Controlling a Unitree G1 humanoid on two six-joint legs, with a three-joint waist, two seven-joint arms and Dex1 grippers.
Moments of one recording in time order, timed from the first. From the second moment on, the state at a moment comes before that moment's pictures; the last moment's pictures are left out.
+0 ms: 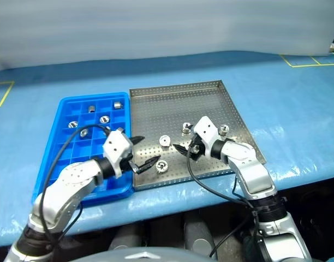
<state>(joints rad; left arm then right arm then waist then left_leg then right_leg) -0.10 0.52 -0.23 -0.53 -0.27 0.69 -0.49 -0.30 -0.46 0.16 -0.17 0.20 0.47 0.72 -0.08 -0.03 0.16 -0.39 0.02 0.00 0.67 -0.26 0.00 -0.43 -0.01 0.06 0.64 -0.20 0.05</state>
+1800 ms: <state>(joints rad) -0.15 0.49 -0.03 -0.59 -0.26 0.86 -0.52 -0.26 -0.50 0.29 -0.29 0.31 0.51 0.91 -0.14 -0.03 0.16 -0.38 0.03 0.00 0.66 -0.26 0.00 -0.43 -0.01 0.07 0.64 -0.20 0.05</state>
